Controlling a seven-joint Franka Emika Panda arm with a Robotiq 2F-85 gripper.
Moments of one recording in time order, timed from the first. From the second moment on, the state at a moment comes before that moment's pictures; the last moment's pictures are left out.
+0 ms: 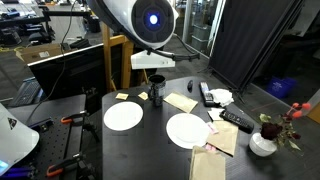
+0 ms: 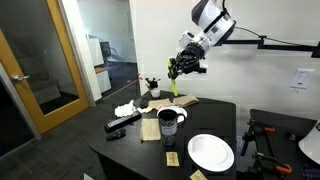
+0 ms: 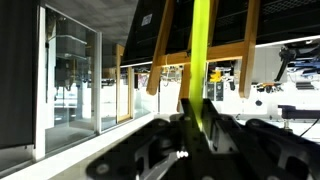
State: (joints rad) arm -0.09 0.03 -0.13 -2.34 1.37 1.85 -2.36
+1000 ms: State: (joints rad) arm -0.13 0.16 -0.13 -2.34 1.42 1.76 -2.57
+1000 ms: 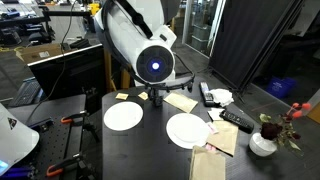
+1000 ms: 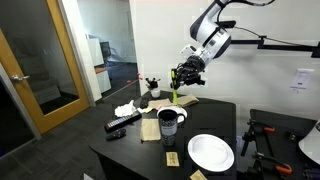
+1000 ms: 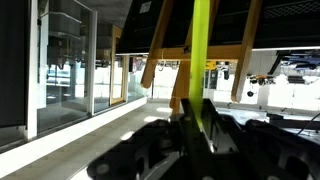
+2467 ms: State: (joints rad) arm -0.13 0.32 -0.13 -2.25 1.50 1.76 -2.60
